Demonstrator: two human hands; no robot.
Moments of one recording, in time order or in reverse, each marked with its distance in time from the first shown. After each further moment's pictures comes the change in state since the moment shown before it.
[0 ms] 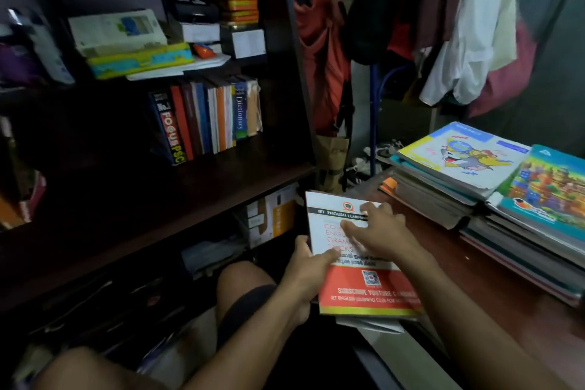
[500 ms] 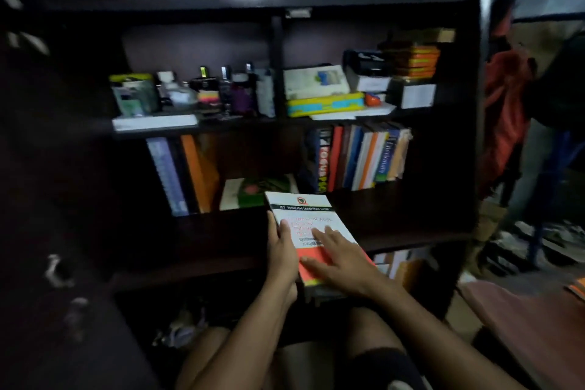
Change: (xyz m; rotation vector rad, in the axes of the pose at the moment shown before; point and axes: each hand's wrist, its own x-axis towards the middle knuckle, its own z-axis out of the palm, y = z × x) left_hand -0.010 0.078 -0.239 -0.457 0.626 0.526; right_hand -0.003 -0.260 0.129 -0.001 -0.267 -0.789
